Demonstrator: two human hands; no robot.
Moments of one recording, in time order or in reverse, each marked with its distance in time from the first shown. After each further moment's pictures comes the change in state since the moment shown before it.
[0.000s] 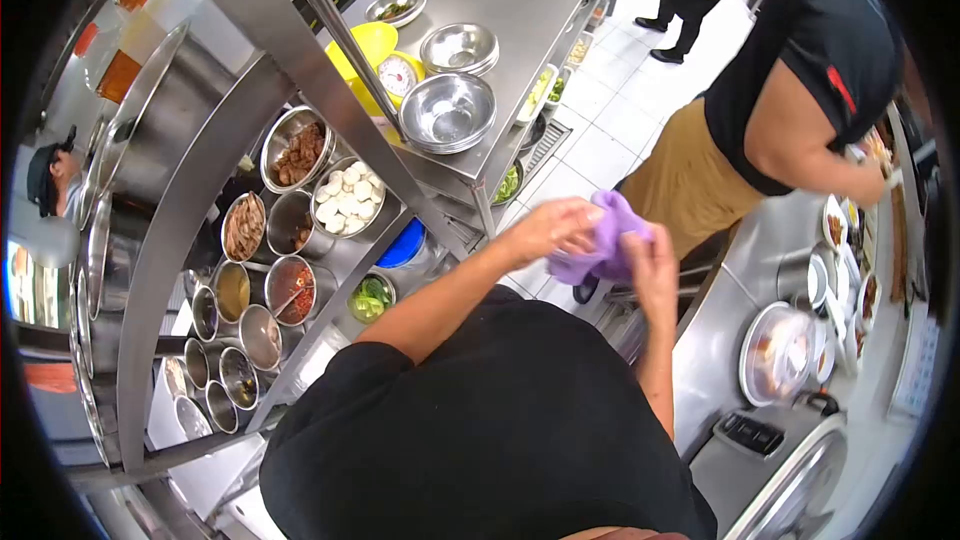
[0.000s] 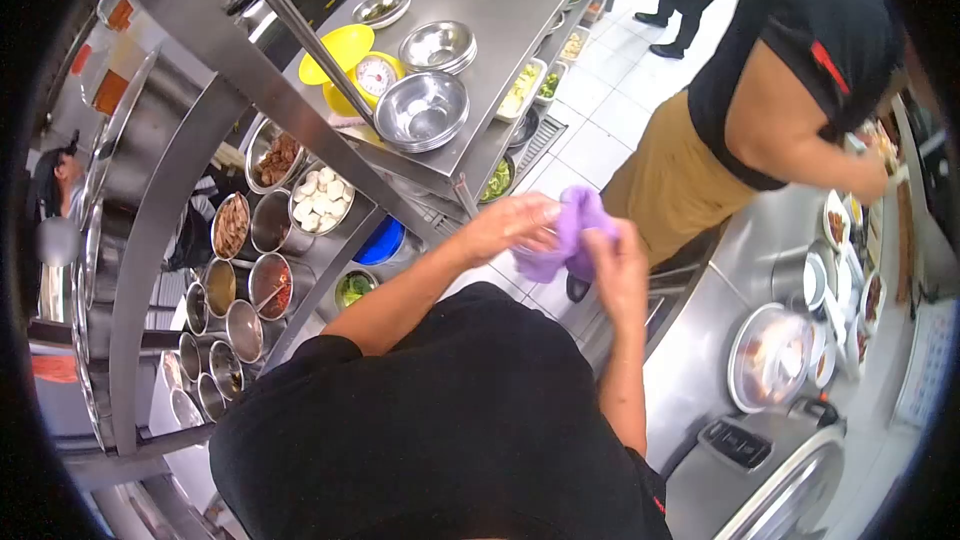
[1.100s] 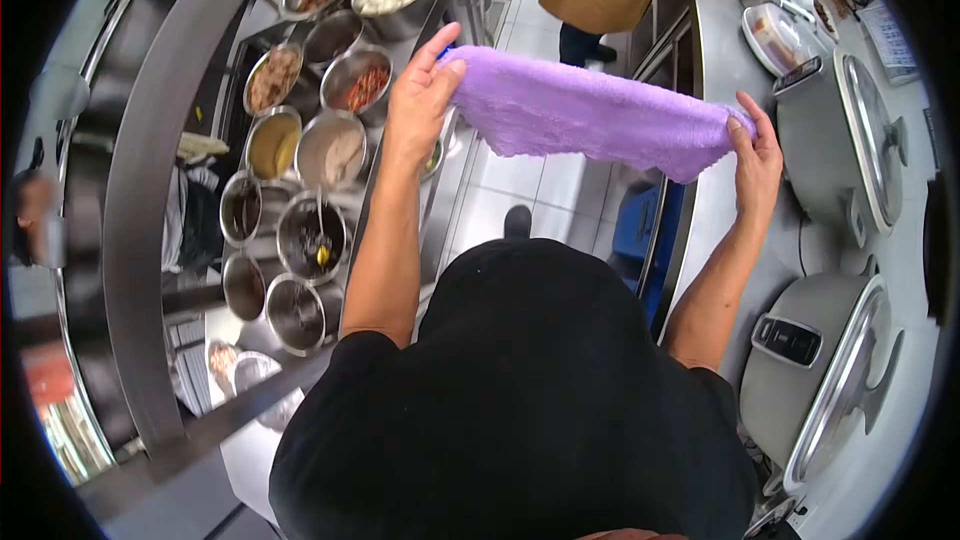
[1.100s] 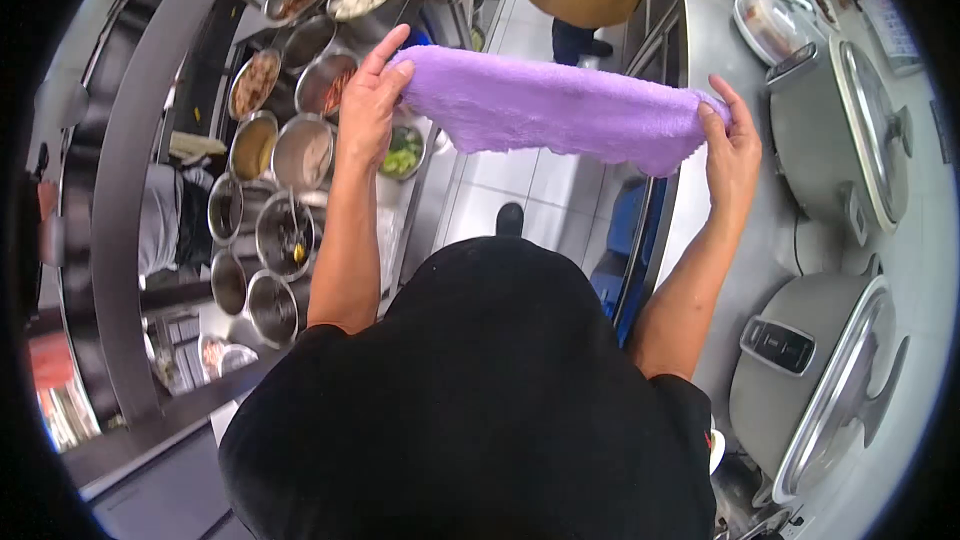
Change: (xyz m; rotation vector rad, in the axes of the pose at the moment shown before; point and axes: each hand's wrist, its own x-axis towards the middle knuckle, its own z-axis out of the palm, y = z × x) left_hand -0.375 -0.043 -0.075 0.023 0.139 0.428; right_hand -0.390 -0.094 0.012 -0.039 0.492 -0.027
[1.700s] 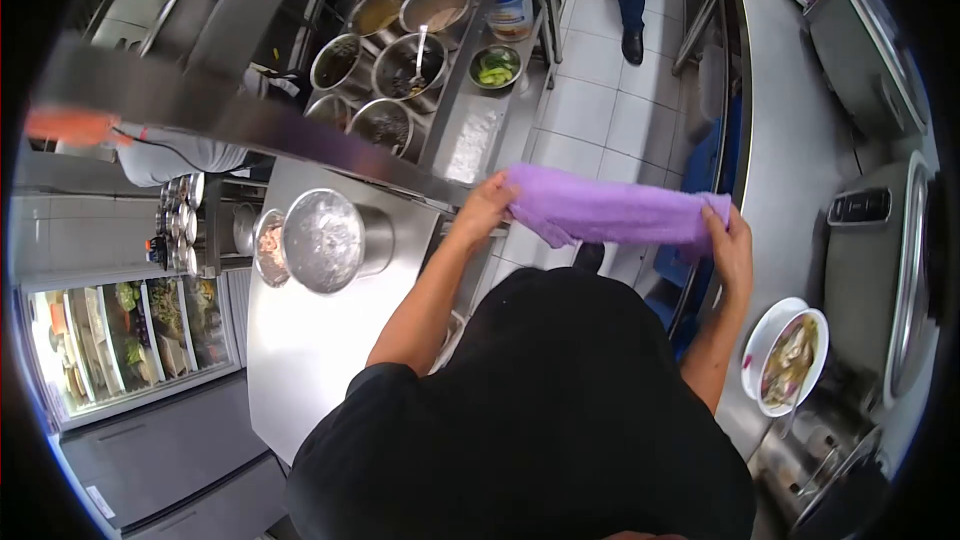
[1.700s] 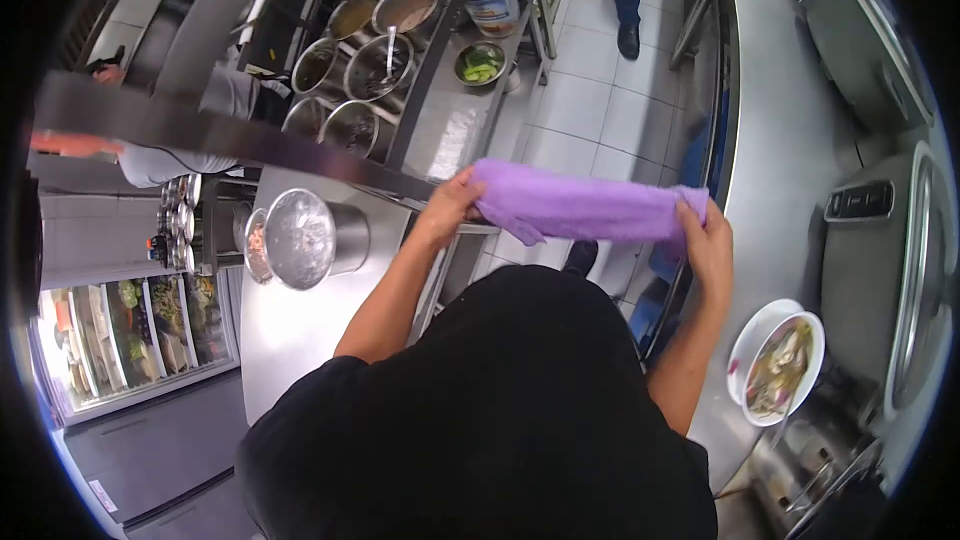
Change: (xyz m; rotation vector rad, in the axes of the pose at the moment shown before) left_hand -0.364 -0.063 -0.069 0.136 0.017 -0.647; right_hand -0.358 0.006 -0.021 0.026 -0.276 0.401
